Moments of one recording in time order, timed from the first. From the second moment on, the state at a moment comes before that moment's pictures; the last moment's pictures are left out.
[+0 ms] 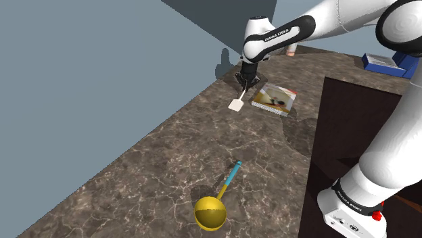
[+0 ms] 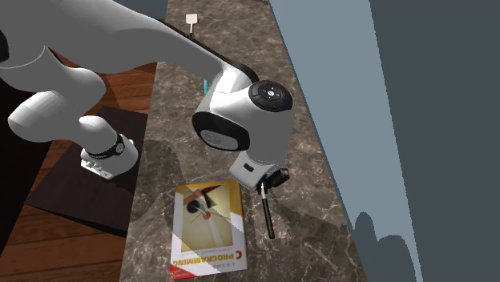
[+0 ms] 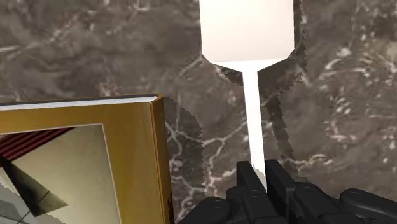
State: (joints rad) arm -0.23 0.23 0.14 -1.92 -0.11 2.18 1.19
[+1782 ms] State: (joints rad) arm -0.11 0.09 0.24 -1.88 -0.09 1.98 1.39
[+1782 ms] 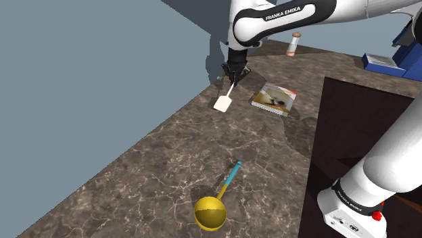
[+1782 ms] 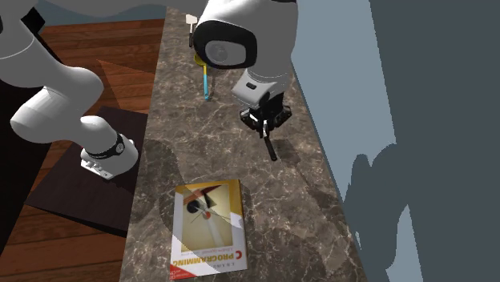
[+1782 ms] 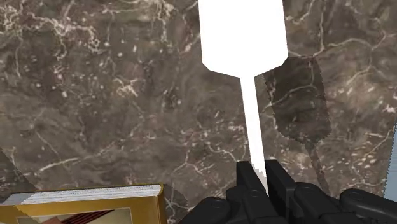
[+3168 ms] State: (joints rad) arm 0.18 0.23 0.44 -1.70 -0.17 1.89 1.89
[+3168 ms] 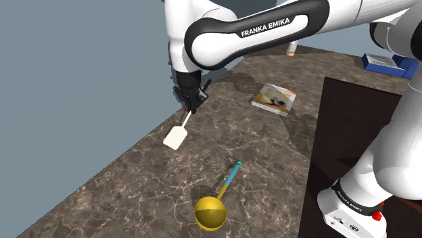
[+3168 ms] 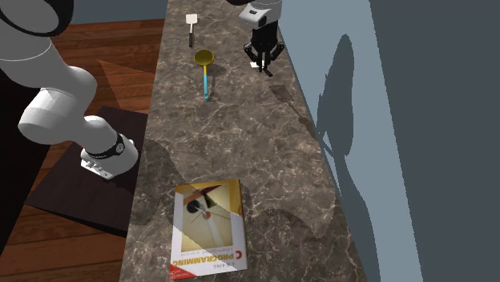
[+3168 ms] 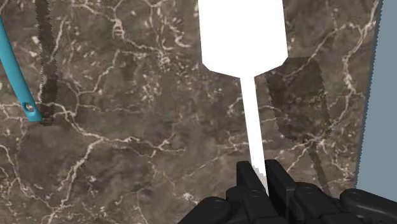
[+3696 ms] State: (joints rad) arm 0.33 0.39 0.48 -1.48 -0.25 1.80 2.08
